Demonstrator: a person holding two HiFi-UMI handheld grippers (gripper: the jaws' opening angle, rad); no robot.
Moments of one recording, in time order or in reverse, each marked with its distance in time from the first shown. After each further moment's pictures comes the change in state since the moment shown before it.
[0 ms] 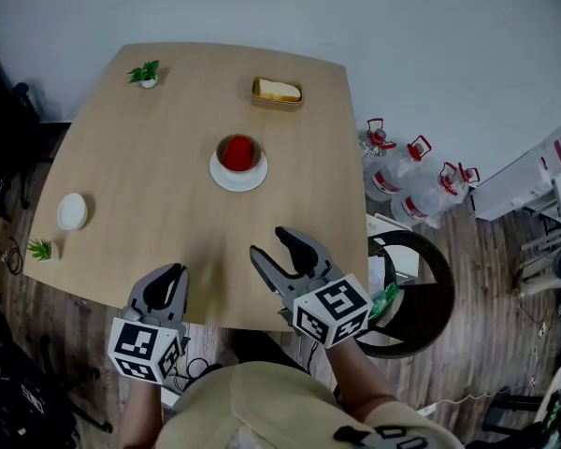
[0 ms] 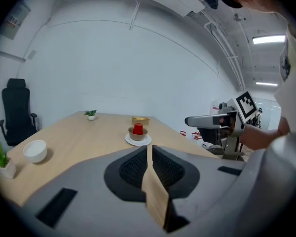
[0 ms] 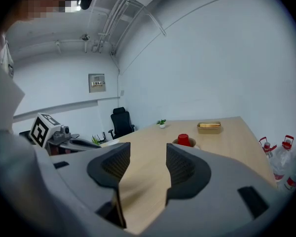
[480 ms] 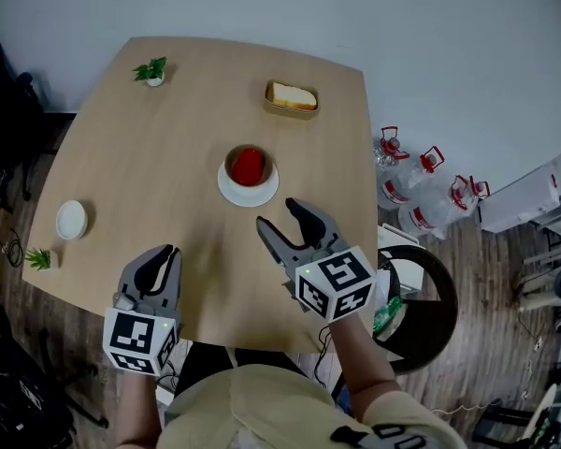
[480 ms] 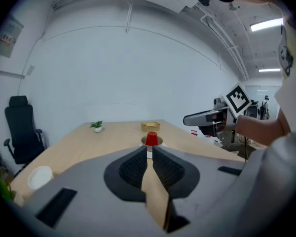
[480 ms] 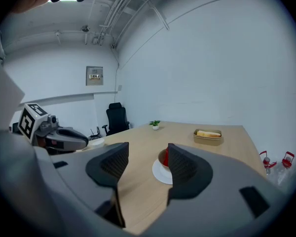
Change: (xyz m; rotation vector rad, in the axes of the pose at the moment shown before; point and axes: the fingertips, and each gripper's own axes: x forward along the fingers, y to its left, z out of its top) left arm 0.049 0.051 0.042 0.092 -0.005 0.079; right arm 0.075 -0.068 0.033 -0.071 0.049 -0.037
